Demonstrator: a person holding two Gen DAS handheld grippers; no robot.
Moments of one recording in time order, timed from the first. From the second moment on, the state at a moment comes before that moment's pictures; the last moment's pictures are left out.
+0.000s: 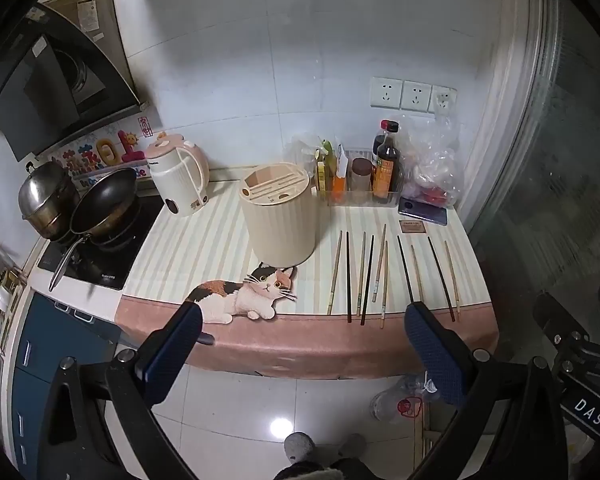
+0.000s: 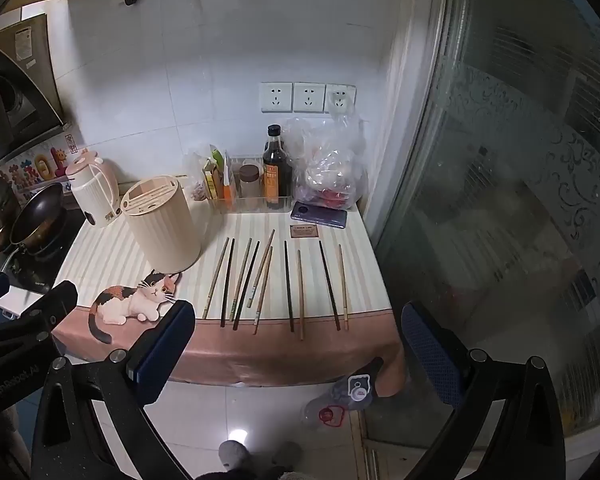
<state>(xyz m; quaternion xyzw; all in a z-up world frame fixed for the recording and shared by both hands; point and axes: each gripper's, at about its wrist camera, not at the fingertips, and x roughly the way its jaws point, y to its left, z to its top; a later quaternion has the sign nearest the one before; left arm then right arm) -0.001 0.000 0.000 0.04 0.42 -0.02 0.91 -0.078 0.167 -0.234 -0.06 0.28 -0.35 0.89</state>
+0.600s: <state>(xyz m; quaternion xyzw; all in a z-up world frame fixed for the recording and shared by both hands) -0.007 0.010 -0.007 0.03 0.42 -0.02 0.91 -0.078 0.171 -0.232 -0.06 0.28 -0.35 0.89</state>
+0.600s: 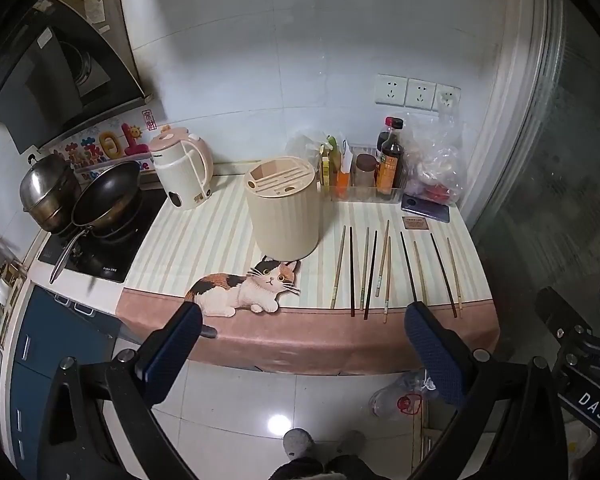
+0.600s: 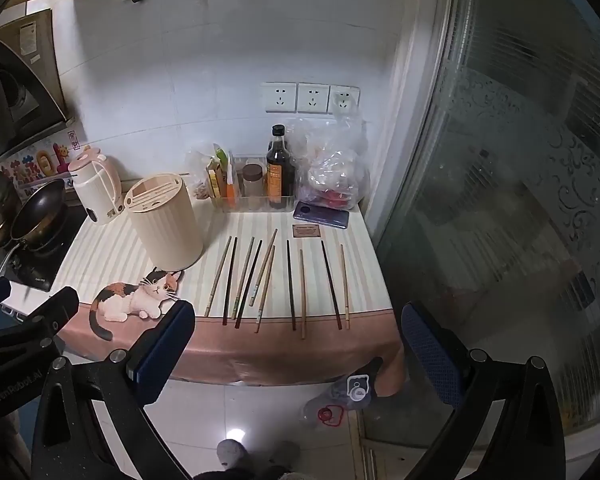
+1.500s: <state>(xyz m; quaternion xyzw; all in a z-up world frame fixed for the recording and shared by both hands) -0.010 0.016 0.000 0.03 0.42 -0.01 0.91 -0.078 0.178 -0.232 -0.07 0.28 -0.34 0.89</state>
